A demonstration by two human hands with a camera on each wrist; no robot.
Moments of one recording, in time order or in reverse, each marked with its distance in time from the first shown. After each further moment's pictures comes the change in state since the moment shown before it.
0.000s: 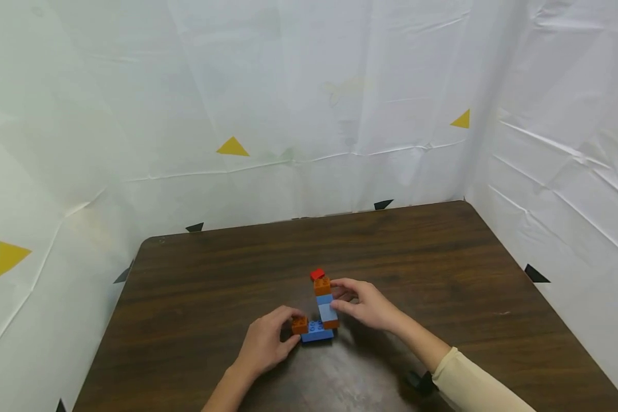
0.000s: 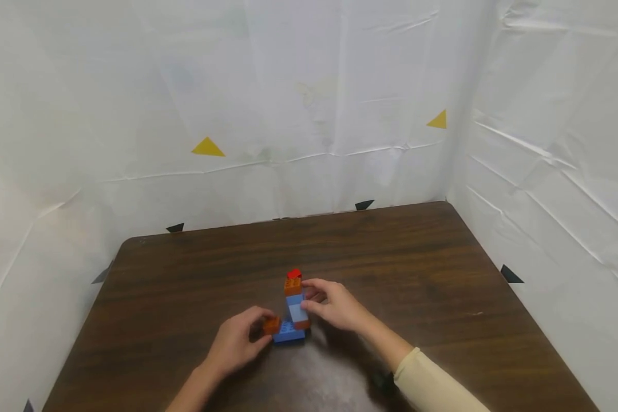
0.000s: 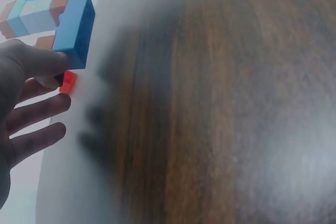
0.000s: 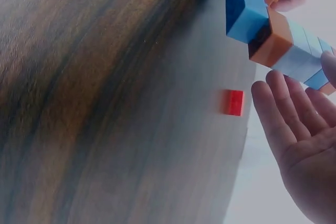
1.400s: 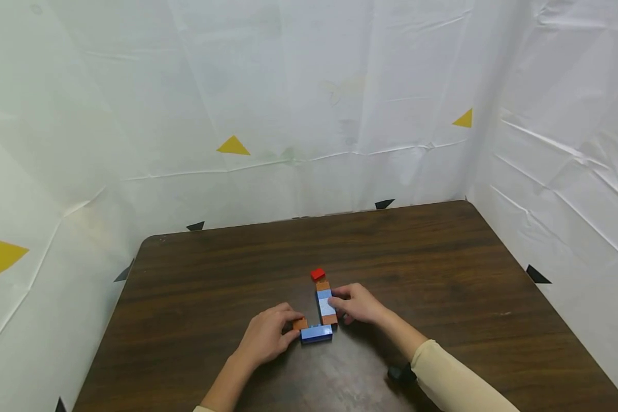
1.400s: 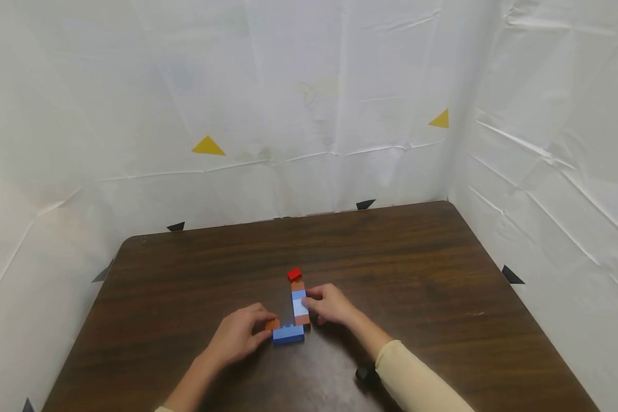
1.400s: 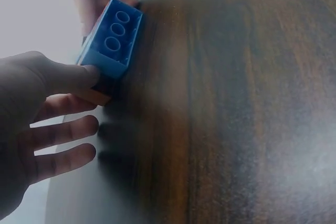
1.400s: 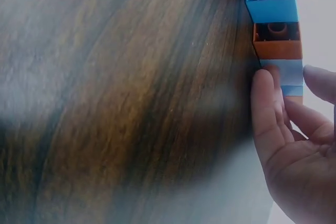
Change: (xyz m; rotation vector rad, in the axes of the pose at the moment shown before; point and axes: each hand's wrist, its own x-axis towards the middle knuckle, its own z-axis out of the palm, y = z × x) left_hand 0.016 0.001 -0.009 0.184 -0.215 -0.075; right_hand 0.027 0.033 0.018 0.070 -0.031 0.316
